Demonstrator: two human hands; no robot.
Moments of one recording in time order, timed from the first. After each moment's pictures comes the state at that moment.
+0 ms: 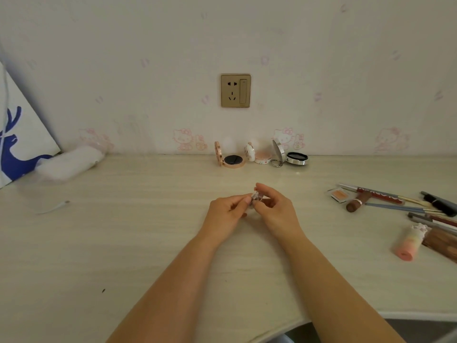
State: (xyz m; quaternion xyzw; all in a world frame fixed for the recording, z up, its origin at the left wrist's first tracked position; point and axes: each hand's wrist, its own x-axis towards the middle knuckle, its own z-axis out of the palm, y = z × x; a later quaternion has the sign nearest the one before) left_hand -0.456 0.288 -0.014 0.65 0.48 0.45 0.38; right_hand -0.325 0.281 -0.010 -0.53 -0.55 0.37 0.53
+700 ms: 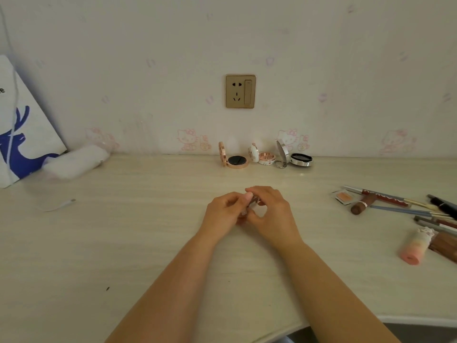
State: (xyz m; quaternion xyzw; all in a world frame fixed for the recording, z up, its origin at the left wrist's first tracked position) left_hand -0.463 0.287 -0.007 0.58 0.49 0.47 0.45; right_hand -0.336 0.277 -0.014 -0.50 -0.71 0.12 0.48
